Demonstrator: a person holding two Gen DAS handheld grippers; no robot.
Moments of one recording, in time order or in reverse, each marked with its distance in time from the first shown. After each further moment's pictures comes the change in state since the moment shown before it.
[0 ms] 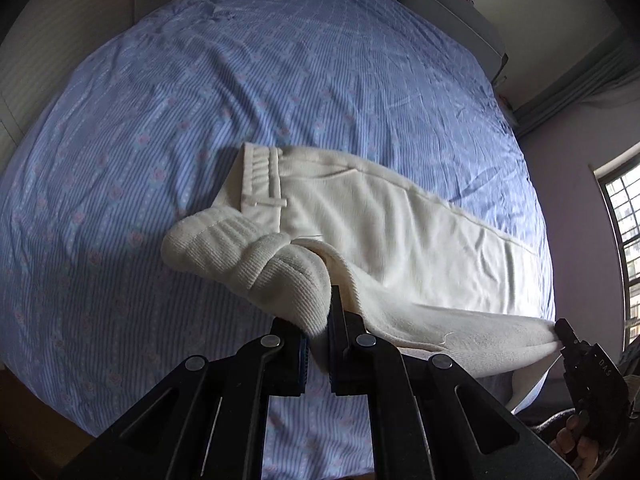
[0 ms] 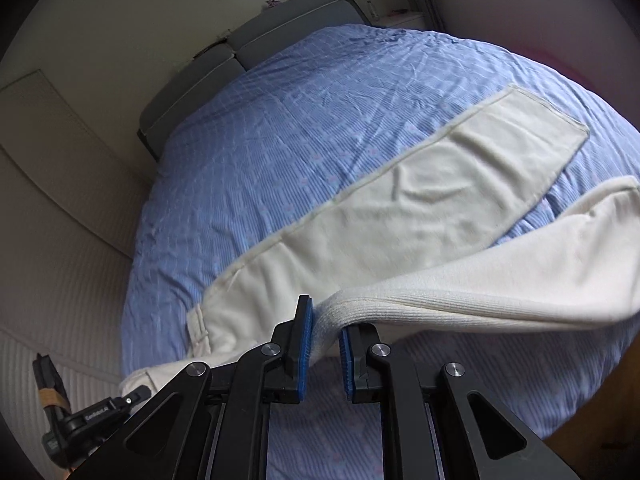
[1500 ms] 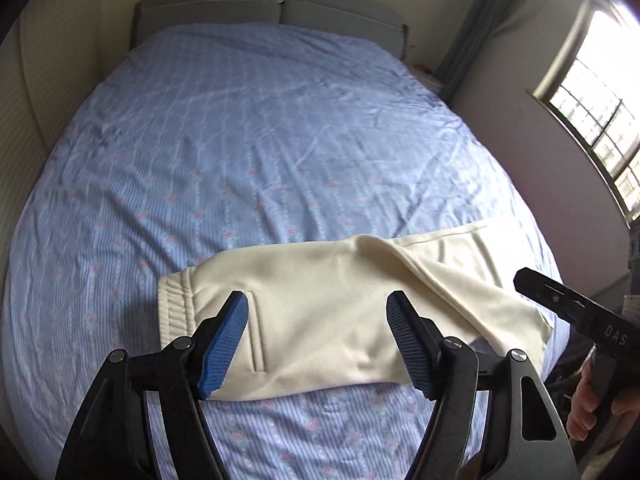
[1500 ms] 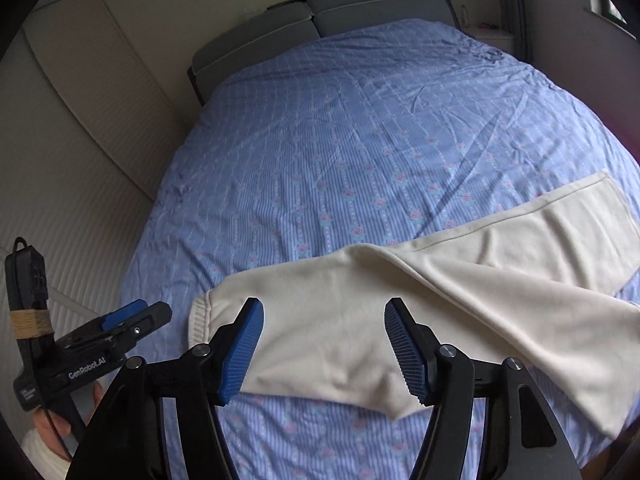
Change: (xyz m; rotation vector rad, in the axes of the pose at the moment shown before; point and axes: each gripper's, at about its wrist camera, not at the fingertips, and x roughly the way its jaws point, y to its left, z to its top) left arm -0.010 -0.092 0.082 0.458 -0.097 -0.095; right arm 0.037 0.089 0.068 -0.264 0.090 0.053
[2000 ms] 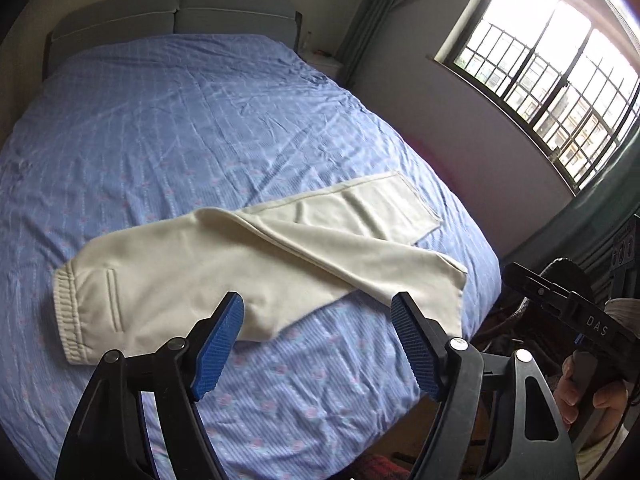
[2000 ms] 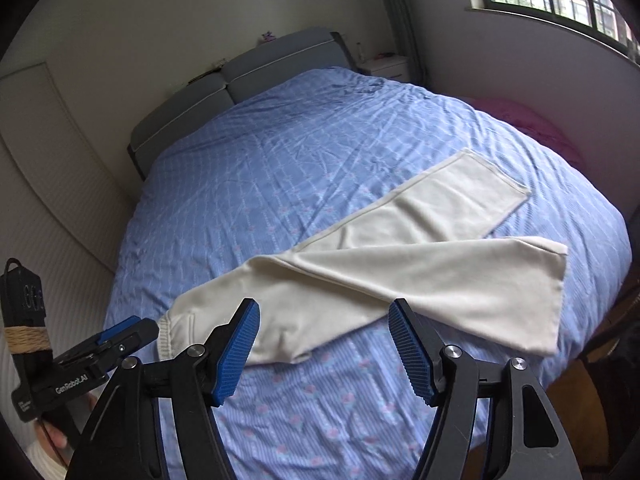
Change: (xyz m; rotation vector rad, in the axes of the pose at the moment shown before) left arm -0.037 -0.165 -0.058 0.156 0.053 -0.241; right arm -0.174 -0.117 -0.091 0.221 -0.182 -0.199
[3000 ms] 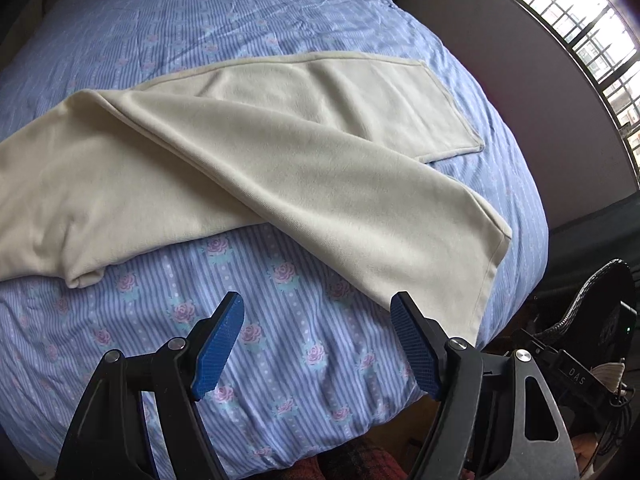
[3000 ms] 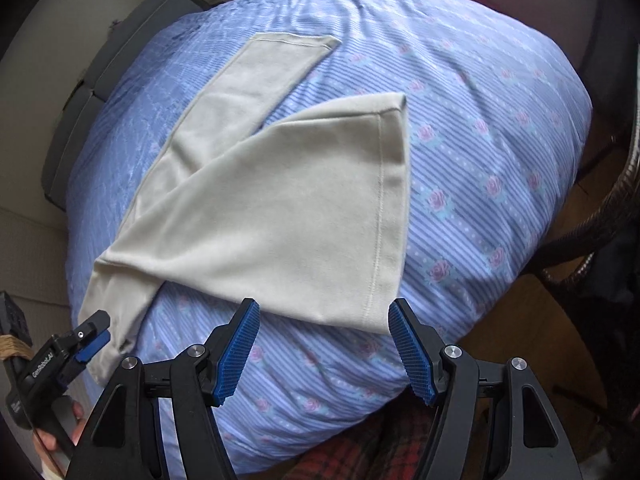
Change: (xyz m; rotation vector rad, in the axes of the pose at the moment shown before) left arm 0.260 -0.137 -0.049 -0.142 0.286 0.168; right arm 0.115 -0.366 -0.055 0.385 0.329 -0.089
